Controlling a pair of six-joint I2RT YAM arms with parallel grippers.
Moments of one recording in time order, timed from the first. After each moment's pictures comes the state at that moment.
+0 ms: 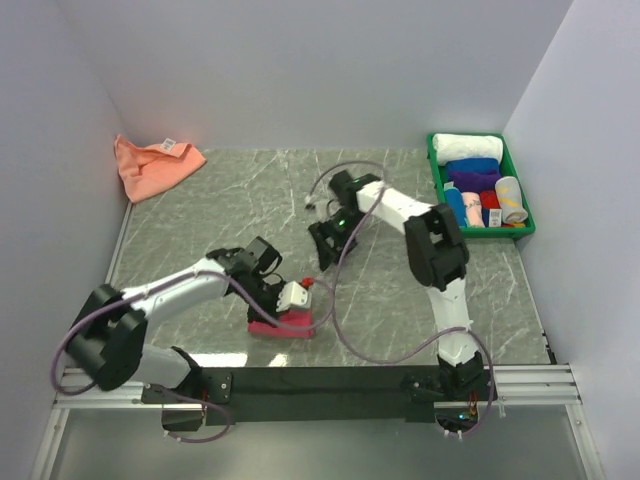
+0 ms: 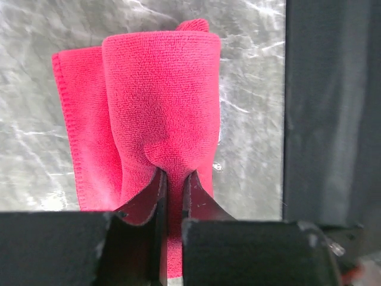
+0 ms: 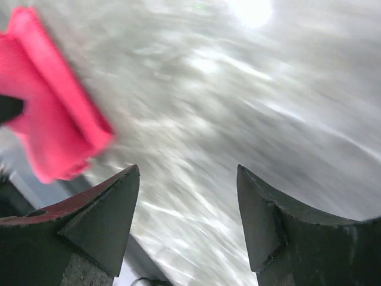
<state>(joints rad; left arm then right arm) -0.69 1.35 0.77 -0.73 0.54 0.87 0.54 2.22 1.75 -1.03 -0.63 -0.22</state>
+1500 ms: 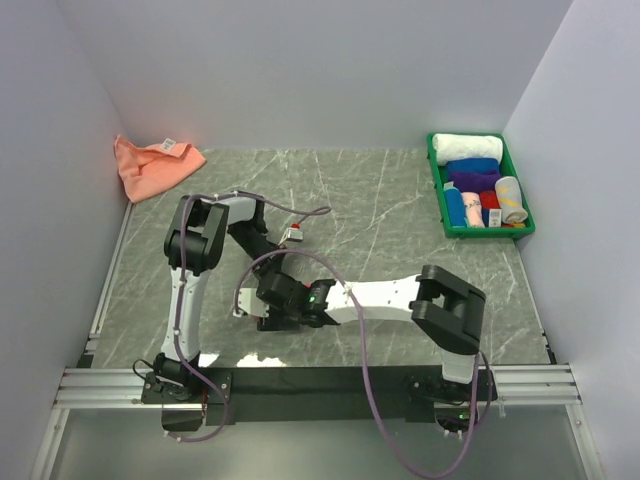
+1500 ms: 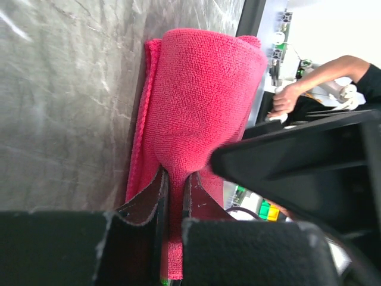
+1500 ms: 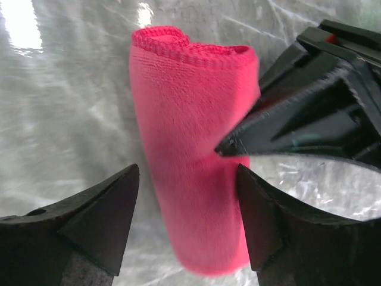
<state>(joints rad) -0.31 2.35 1.57 -1.50 0.97 0.92 1.22 1.81 1.17 -0.27 0.15 -0.46</state>
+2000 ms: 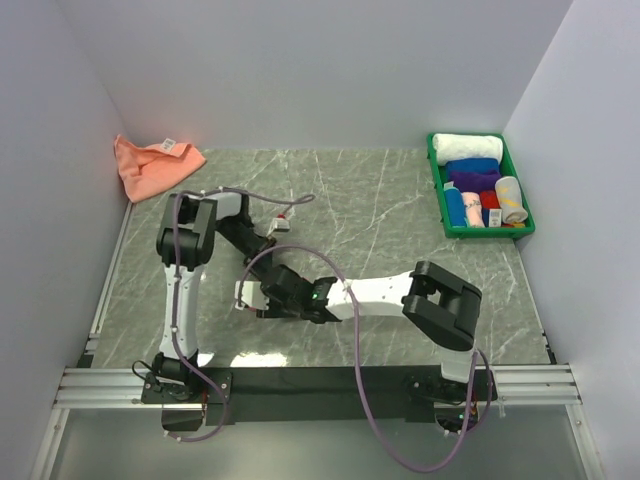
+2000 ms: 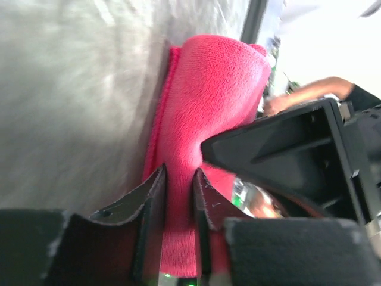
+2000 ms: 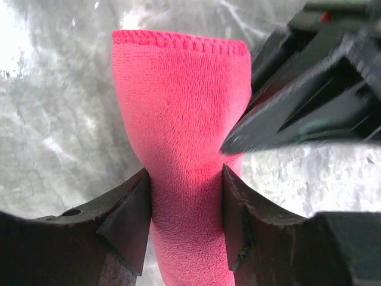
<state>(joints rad) -0.22 2.40 1.62 -1.54 1.00 0.95 1.19 1.87 1.12 -0.09 0.17 -0.52</state>
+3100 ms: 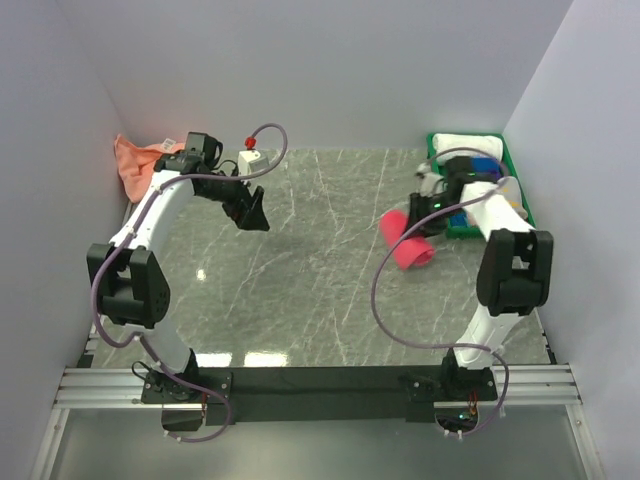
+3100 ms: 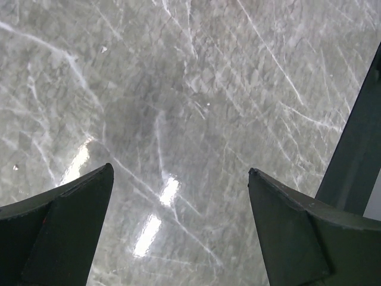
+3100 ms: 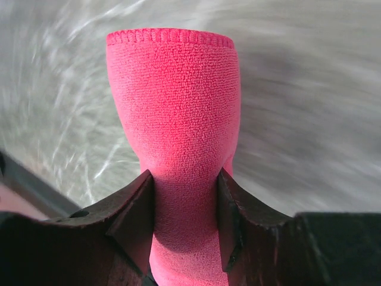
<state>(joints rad) -0.14 1.72 1.58 -0.98 0.81 0.61 0.03 1.79 1.36 -0.86 -0.52 -0.14</state>
